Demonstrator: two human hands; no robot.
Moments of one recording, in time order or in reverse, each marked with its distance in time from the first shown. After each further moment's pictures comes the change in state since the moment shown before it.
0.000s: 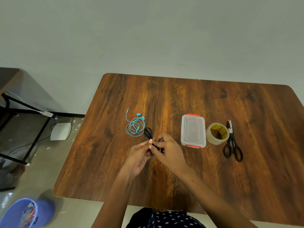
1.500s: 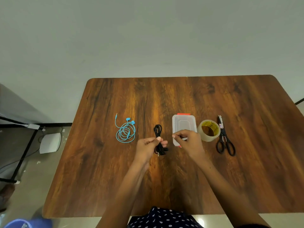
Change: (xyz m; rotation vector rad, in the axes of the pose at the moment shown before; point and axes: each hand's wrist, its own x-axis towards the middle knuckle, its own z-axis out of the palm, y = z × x) left_hand 0.023 0.004 0.060 0.302 0.036 0.098; right_hand 0.015 0.083 -0.057 0.119 0.194 0.328
